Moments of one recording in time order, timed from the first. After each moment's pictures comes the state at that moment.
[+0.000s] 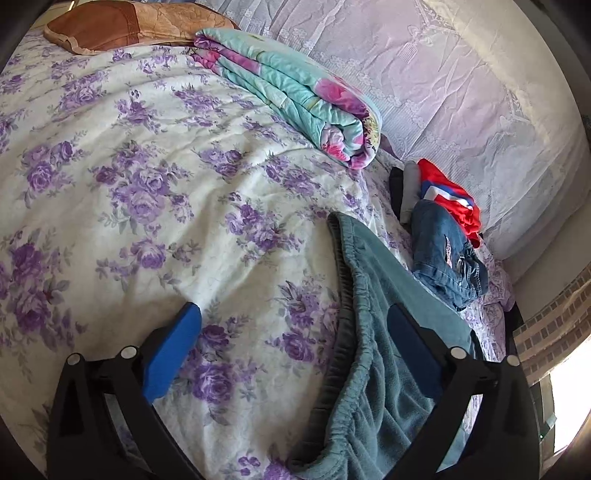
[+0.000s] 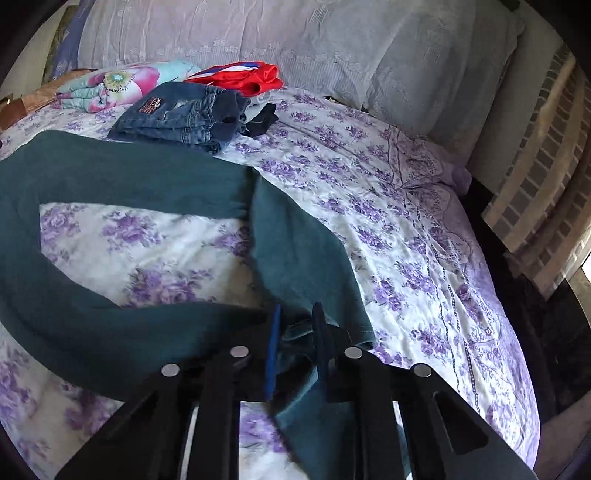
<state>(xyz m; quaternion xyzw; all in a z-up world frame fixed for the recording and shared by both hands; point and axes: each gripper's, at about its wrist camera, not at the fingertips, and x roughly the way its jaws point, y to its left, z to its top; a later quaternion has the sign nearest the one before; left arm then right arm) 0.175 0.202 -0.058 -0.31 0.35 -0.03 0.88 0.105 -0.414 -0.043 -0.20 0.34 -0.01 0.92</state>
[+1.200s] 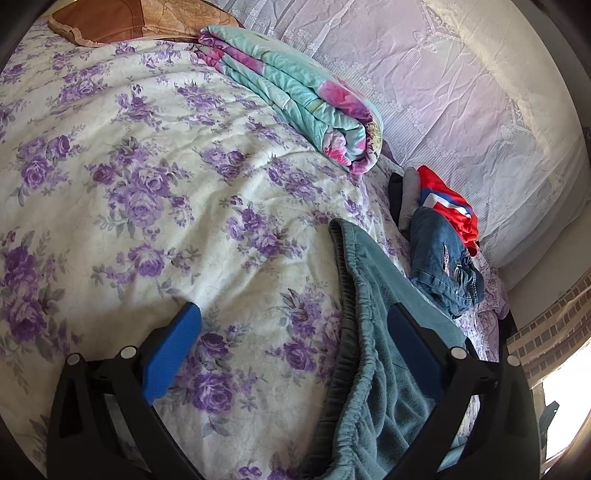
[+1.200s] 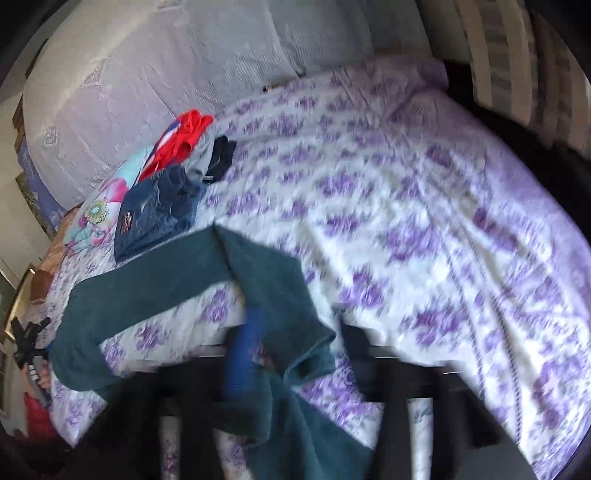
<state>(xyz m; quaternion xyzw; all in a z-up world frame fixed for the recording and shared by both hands) 0.179 0.207 -0.062 -0.33 0.34 -0.03 0.88 0.142 -0.539 -0.005 0.13 0.39 0.05 0.91</state>
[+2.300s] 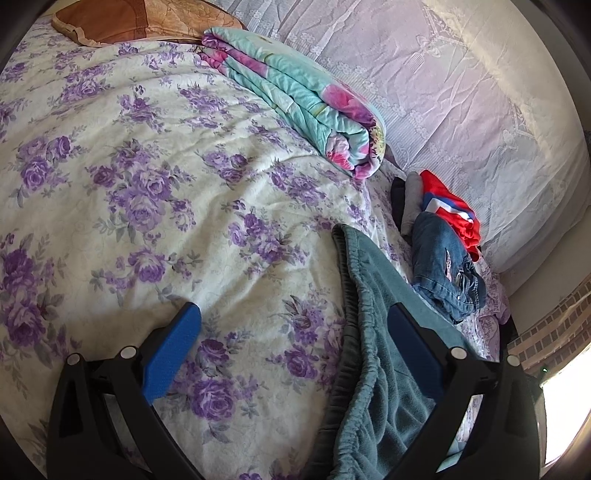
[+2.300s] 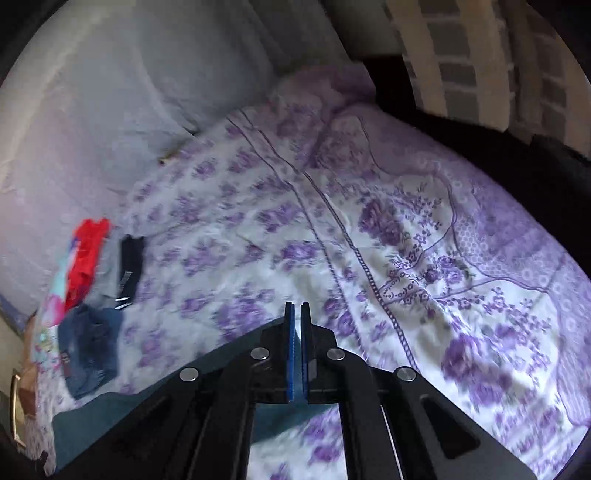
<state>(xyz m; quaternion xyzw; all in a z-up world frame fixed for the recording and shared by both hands) 0.181 0.206 -0.062 -0.34 0.34 -0.02 0.88 0.311 -0.654 -0.007 0.22 0.35 -0.08 0.91</state>
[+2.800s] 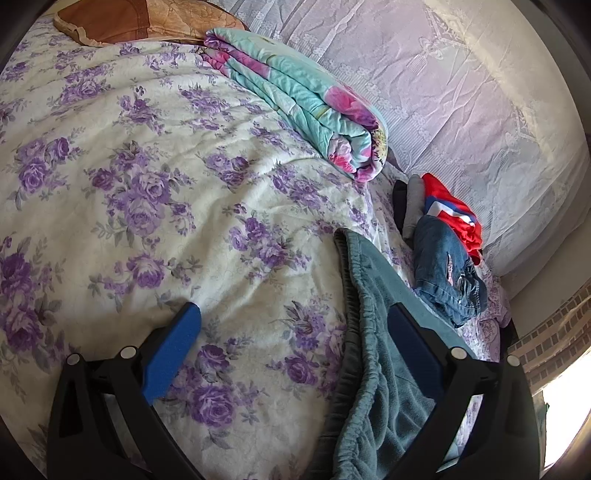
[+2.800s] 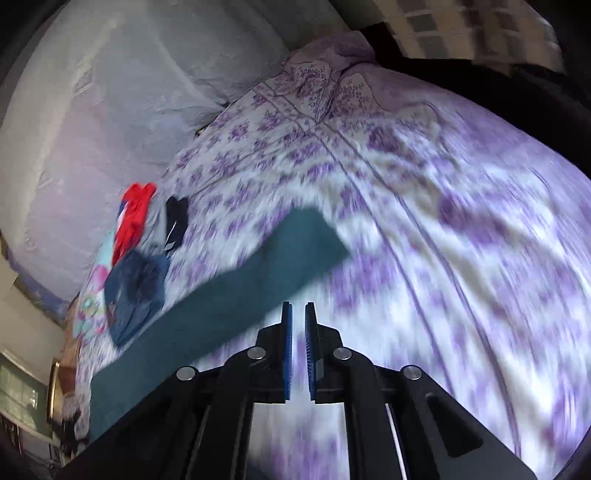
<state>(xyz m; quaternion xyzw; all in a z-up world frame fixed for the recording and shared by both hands) 0.183 0.208 -0.063 -0.34 0.33 -0.02 0.88 0.162 -0.615 -0.021 0.28 0.37 0.01 0.89</state>
